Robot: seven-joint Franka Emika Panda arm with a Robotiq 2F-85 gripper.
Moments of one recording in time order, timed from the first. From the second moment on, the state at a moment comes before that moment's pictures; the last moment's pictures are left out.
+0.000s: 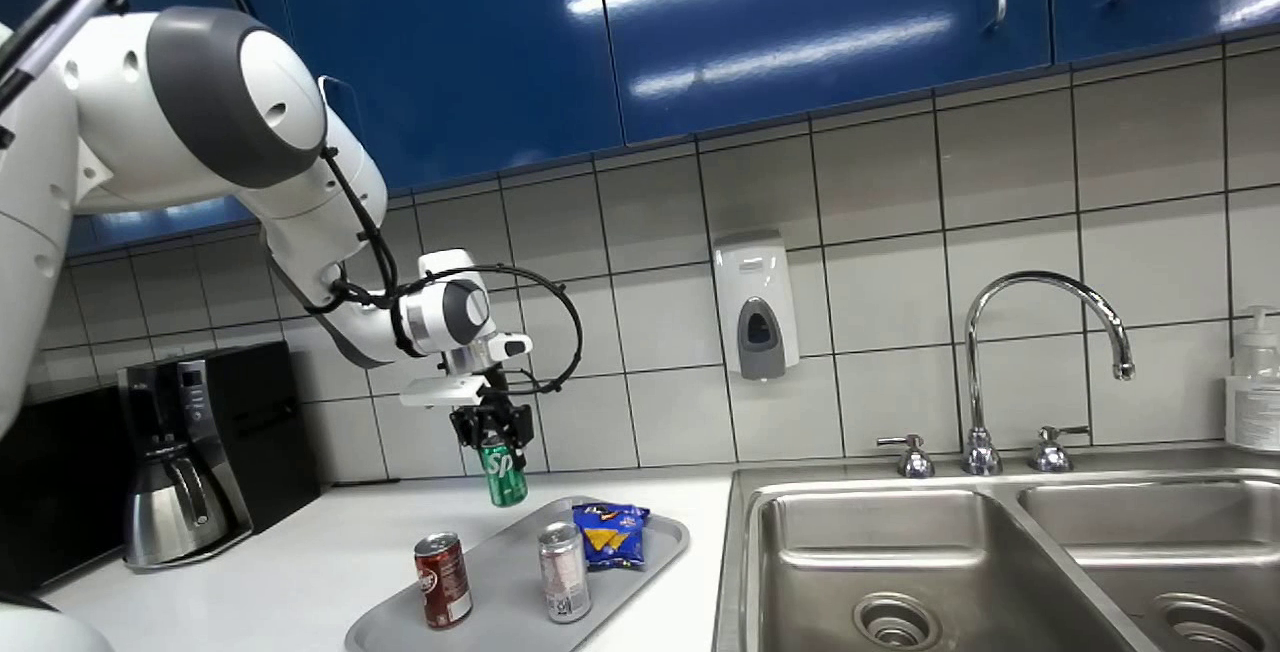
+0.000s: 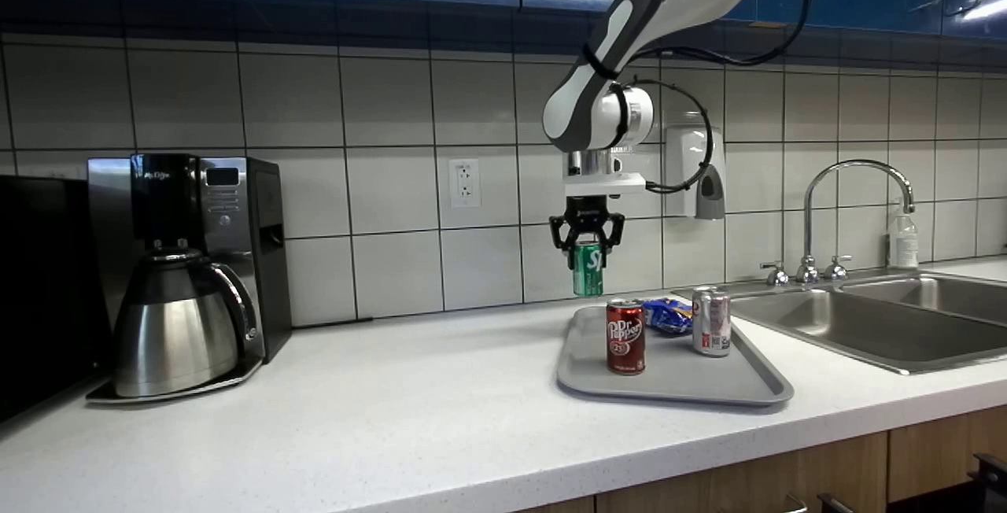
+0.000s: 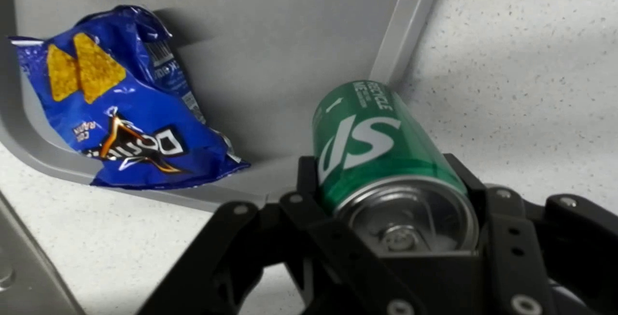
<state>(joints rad) 0.17 0.45 -0.01 -1.79 -0.07 2.36 0.33</state>
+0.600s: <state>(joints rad) 0.17 0.44 -0.03 -1.90 -0.08 2.38 0.33</state>
